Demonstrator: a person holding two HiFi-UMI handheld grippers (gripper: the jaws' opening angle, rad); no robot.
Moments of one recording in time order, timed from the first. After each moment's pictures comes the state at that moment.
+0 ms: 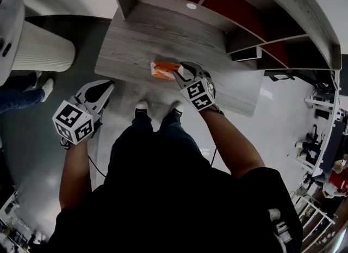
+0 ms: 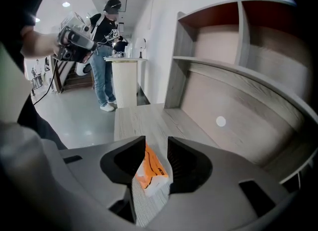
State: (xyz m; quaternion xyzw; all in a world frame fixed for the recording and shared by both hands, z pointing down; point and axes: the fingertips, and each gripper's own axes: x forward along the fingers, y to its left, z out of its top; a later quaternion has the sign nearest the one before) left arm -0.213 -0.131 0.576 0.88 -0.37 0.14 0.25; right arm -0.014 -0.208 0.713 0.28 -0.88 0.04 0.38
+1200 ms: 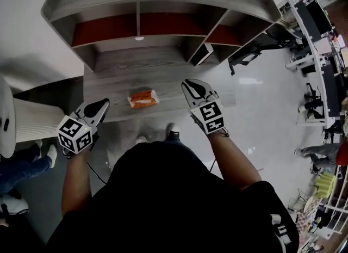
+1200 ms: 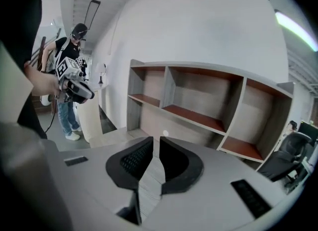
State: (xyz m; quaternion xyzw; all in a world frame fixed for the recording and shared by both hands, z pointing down) left arm -0.143 -0.179 0.521 0.94 -0.23 0.16 0.17; right arm 0.115 -0.171 0.525 0.52 -0.81 0.06 0.26
